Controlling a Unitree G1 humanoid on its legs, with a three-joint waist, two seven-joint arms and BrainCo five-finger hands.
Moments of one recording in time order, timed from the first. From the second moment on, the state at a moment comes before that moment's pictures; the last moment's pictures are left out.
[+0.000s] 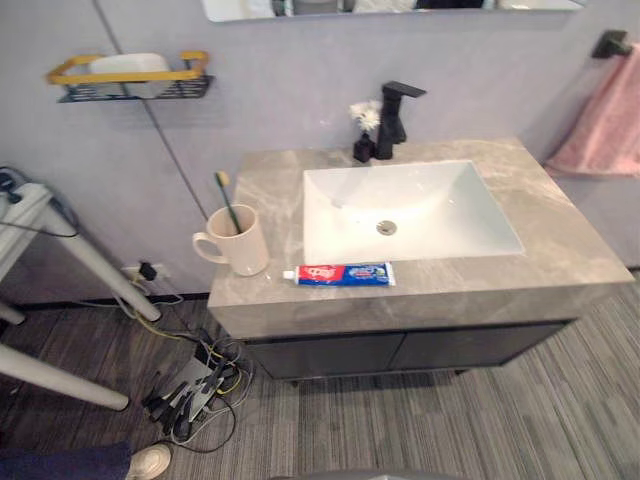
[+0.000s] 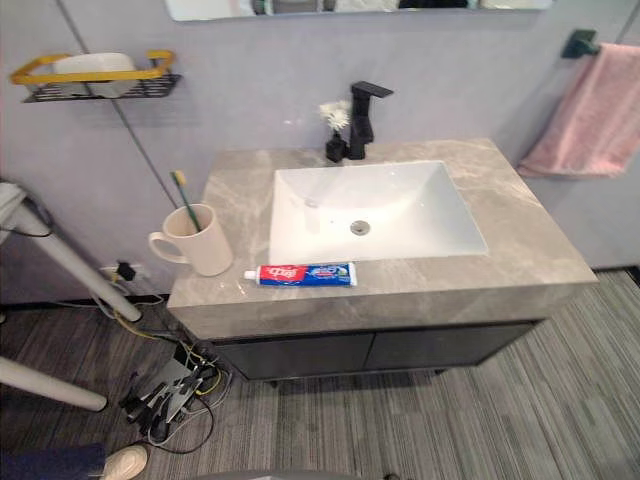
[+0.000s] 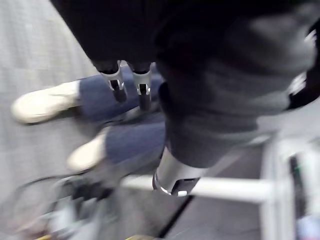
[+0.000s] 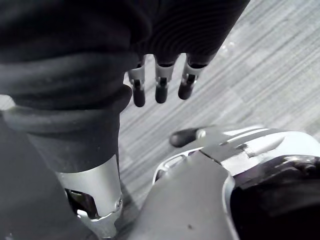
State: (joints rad) left arm 0.14 0.13 1.27 0.13 -0.13 -0.08 0.43; right arm 0.25 0.00 -0.60 1.05 0.01 -0.06 0.01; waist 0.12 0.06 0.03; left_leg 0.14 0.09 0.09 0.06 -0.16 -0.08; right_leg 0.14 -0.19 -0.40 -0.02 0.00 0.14
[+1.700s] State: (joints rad) left arm -0.55 0.21 -0.57 0.01 0.37 -0.12 -0.09; right arm 0.11 -0.09 -0.43 1.15 0.00 -0.04 0.07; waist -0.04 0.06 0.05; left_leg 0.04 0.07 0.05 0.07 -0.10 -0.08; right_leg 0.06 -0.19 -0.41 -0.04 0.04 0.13
